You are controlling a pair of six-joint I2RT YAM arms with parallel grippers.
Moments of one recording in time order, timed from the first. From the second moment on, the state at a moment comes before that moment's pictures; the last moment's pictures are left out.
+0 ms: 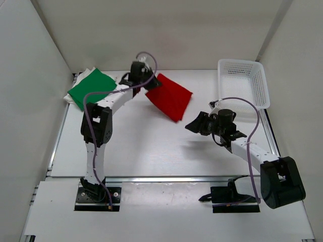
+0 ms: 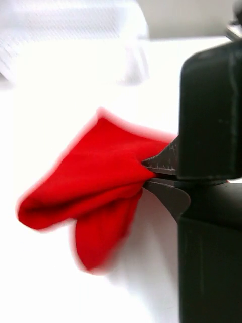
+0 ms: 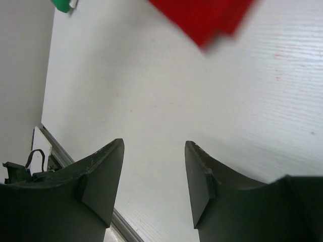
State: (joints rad) left arm -0.39 2.12 1.66 -0.09 0.23 -0.64; right arm 0.28 1.22 0.54 0.22 -0.52 0.62
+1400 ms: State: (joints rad) left arm -0.29 1.50 0.87 0.12 0.31 -0.64; right arm 0.46 1.16 0.41 0.24 -0.43 0.60
